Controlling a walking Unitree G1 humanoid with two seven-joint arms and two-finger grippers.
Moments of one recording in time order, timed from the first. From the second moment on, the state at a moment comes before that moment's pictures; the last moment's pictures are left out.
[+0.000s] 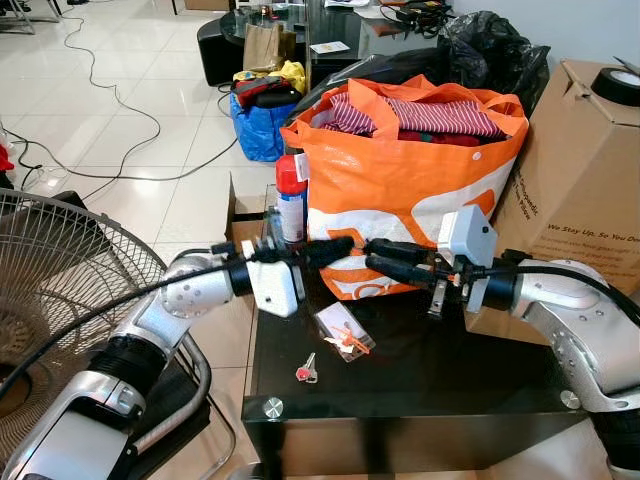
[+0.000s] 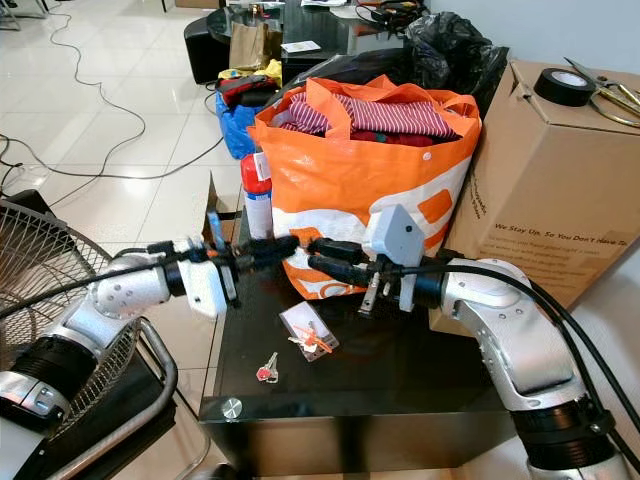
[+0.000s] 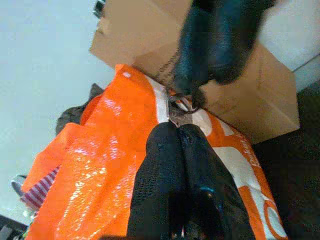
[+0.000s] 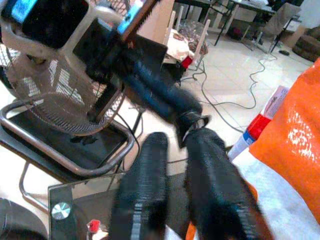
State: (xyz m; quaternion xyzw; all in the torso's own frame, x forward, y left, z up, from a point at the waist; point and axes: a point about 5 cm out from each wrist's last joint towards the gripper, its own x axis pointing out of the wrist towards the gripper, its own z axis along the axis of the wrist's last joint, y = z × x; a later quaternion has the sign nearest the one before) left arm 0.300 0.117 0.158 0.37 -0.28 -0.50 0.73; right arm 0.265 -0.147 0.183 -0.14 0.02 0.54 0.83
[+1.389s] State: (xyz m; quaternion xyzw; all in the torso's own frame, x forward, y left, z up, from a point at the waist) left arm 0.323 0.137 0.097 0.11 0.09 -0.28 0.95; right arm 0.215 -0.194 0.107 0.05 0.11 -0.01 0.99
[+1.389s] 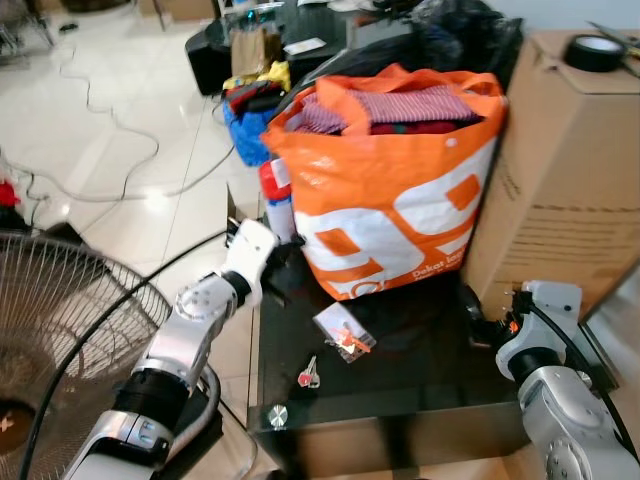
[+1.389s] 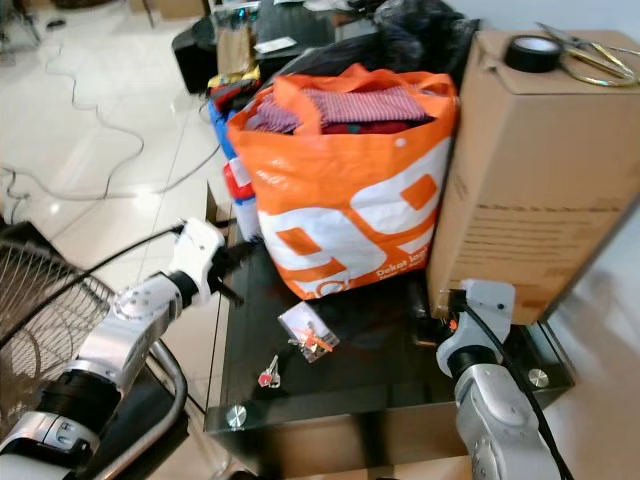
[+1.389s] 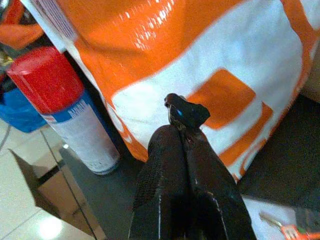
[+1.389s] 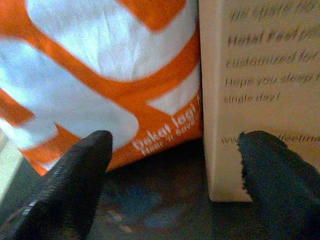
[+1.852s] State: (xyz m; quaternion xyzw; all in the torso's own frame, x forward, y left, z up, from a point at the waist) left arm 0.308 0.139 0.089 0.12 0.12 -0.28 0.94; right arm 0.229 -0.196 0.108 0.01 0.10 -0.03 0.99
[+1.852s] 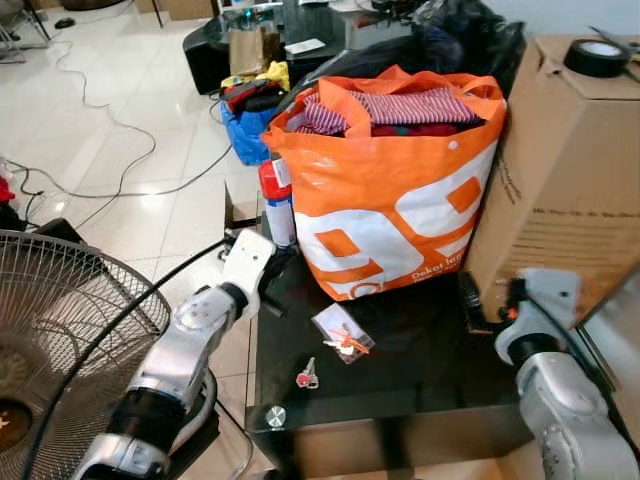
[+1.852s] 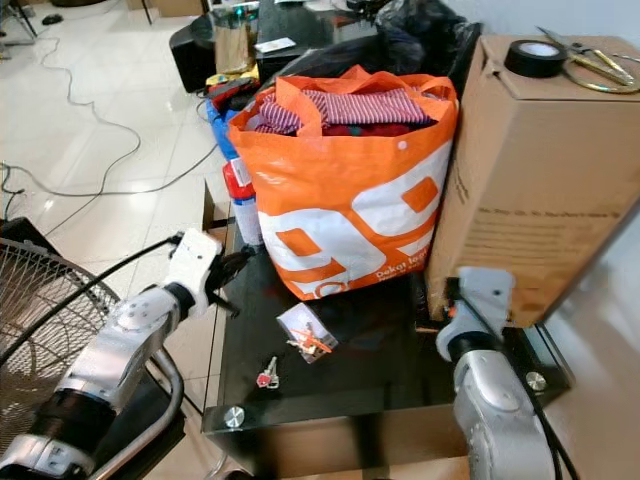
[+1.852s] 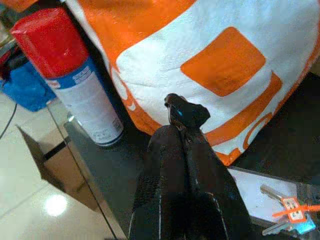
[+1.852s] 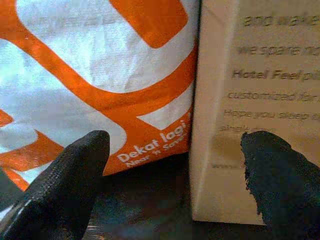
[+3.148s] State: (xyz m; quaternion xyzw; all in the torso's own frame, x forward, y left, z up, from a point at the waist) left arm 0.324 0.163 0.116 0.13 0.07 -0.16 0.98; right arm 0.226 -0.184 0.101 0.00 0.12 0.00 0.99
